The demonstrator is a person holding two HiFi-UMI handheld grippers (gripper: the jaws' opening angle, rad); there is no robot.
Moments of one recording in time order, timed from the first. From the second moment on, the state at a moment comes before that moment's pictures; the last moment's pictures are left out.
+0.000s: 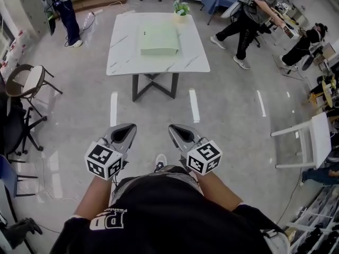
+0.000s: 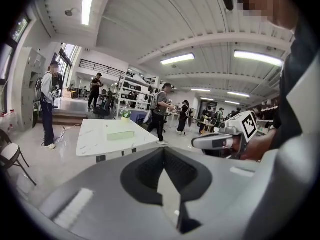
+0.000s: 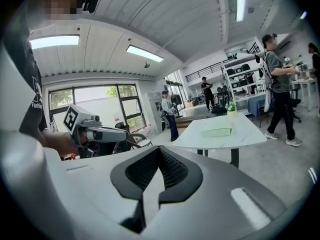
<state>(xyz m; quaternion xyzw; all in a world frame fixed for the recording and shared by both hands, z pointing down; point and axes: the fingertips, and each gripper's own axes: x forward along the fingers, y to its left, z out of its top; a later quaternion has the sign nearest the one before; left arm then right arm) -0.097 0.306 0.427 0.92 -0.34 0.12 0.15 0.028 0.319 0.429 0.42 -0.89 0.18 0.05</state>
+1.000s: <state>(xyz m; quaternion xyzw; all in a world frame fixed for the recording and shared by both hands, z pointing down) -0.026 0.228 0.444 0.90 -0.36 0.15 0.17 0.098 0.232 0.450 0.39 -0.90 0.22 0.03</state>
